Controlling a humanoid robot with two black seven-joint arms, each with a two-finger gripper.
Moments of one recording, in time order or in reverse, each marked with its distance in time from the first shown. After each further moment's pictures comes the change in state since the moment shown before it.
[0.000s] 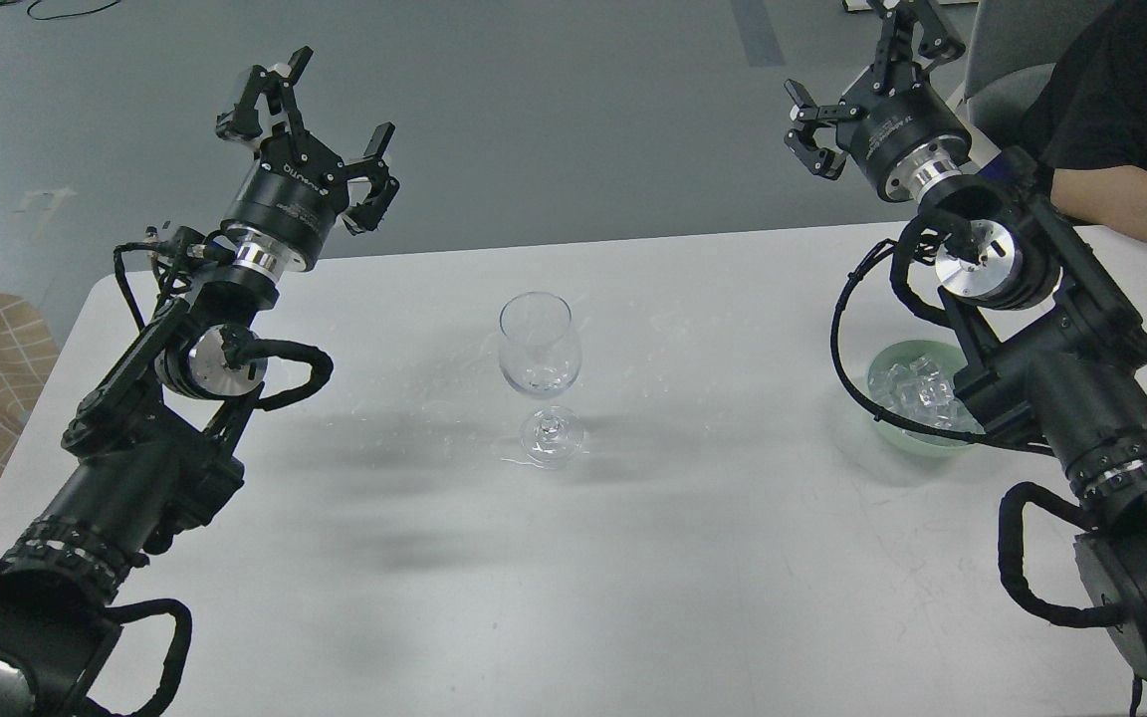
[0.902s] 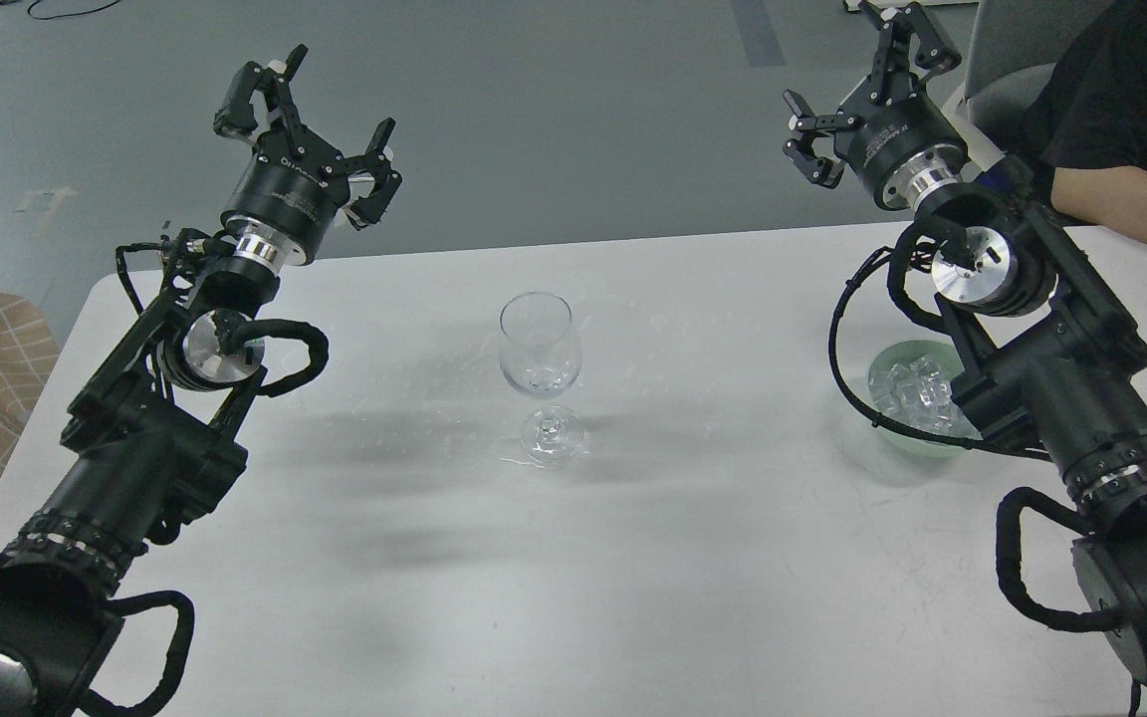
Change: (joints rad) left arm -0.014 0.007 -0.023 -0.007 -0.253 0.000 0.172; right arm -0.007 0.004 0.000 0.000 -0.002 -0.012 -0.002
